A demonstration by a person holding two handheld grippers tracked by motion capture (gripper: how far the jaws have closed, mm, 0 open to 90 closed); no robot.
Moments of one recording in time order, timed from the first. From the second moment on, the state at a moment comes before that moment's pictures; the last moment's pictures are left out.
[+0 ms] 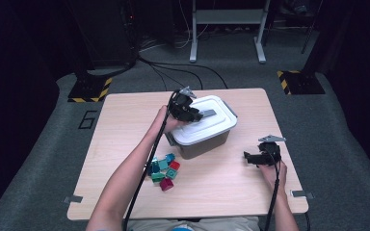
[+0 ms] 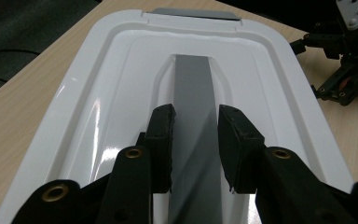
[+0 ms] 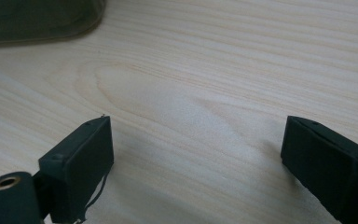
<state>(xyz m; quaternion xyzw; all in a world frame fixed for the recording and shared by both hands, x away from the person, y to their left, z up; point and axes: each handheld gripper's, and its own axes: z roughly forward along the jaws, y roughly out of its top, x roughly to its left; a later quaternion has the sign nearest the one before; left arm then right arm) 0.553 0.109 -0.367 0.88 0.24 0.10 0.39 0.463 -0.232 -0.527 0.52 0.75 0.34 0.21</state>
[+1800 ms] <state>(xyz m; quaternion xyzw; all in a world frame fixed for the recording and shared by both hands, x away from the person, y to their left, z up) 0.551 0.213 -0.337 0.84 0.33 0.14 0.42 0.463 -0.230 -0.527 0.51 0.76 0.34 0.22</state>
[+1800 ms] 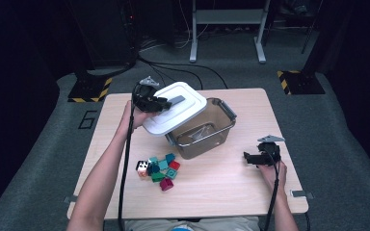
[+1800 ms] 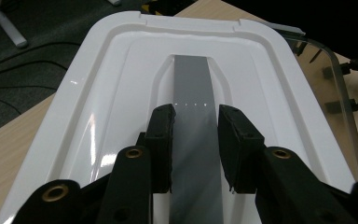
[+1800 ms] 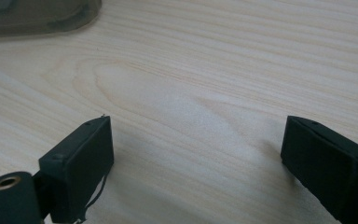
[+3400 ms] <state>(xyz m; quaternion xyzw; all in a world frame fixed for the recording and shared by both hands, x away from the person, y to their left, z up) 0.552 0.329 -0.377 0.77 0.45 0.19 0.40 0.462 -0.229 -0.527 0.51 0.76 0.33 0.22</state>
